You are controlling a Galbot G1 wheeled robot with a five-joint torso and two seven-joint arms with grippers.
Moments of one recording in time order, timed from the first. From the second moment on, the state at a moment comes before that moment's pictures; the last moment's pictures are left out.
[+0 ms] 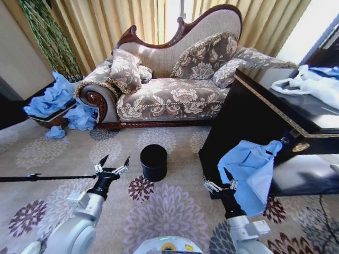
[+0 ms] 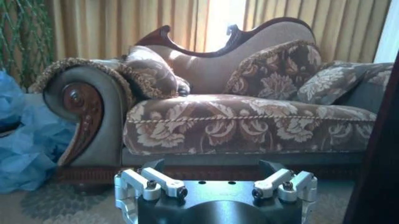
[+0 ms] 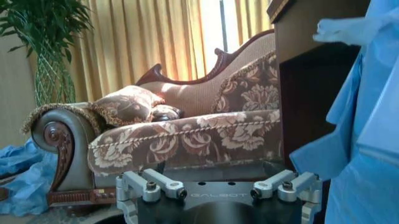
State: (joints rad) left arm 1.71 -1.19 -0.71 -2.44 -0.46 0.22 -0.09; right arm -1.80 1.40 0.53 2.28 0.24 0.17 -0.09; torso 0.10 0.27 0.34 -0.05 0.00
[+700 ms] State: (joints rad) left arm 1.67 -1.09 -0.72 -2.48 -0.80 0.30 -0.08; right arm -1.82 1.43 0.50 2.25 0.20 0.20 -0.08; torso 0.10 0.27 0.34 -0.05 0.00
